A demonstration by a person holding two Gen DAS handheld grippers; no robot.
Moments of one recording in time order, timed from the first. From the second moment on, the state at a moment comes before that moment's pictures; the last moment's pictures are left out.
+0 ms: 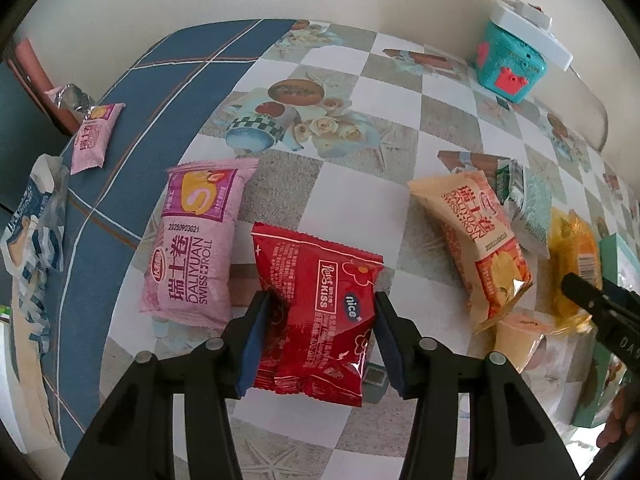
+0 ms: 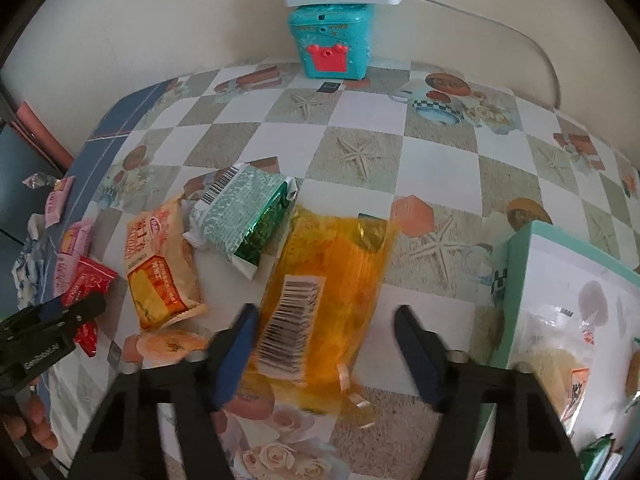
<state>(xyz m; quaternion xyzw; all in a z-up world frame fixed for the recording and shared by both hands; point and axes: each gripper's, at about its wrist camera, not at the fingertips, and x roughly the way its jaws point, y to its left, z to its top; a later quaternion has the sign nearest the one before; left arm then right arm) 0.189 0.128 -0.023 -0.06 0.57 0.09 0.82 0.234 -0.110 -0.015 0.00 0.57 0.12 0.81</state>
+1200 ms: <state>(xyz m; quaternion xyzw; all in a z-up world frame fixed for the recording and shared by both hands) 0.168 0.129 0.055 -0.11 0.47 0.11 0.87 0.151 -0.146 0.032 0.06 0.54 0.16 0.83</state>
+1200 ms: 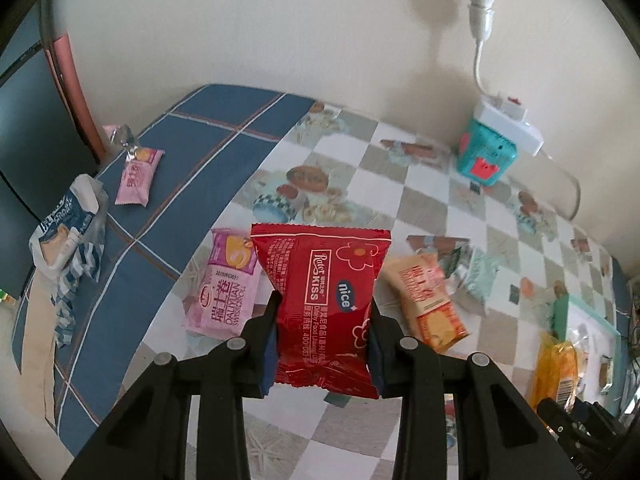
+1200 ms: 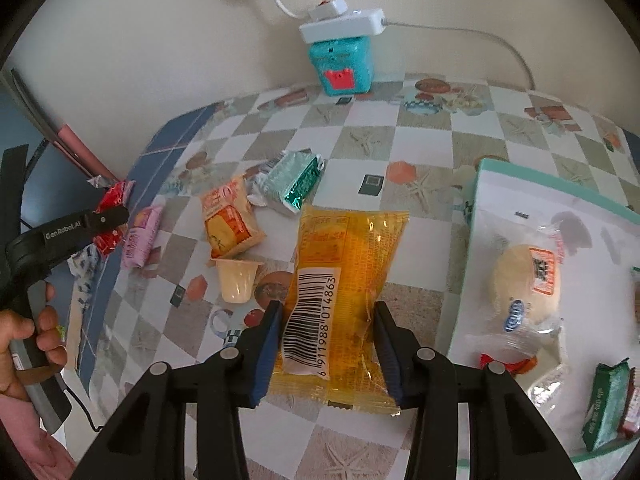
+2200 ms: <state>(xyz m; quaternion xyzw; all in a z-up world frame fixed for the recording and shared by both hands) 0.163 -0.033 0.125 -0.04 0.40 -0.02 0.91 0.126 -0.363 0.080 0.11 0.50 -0.01 0.86</state>
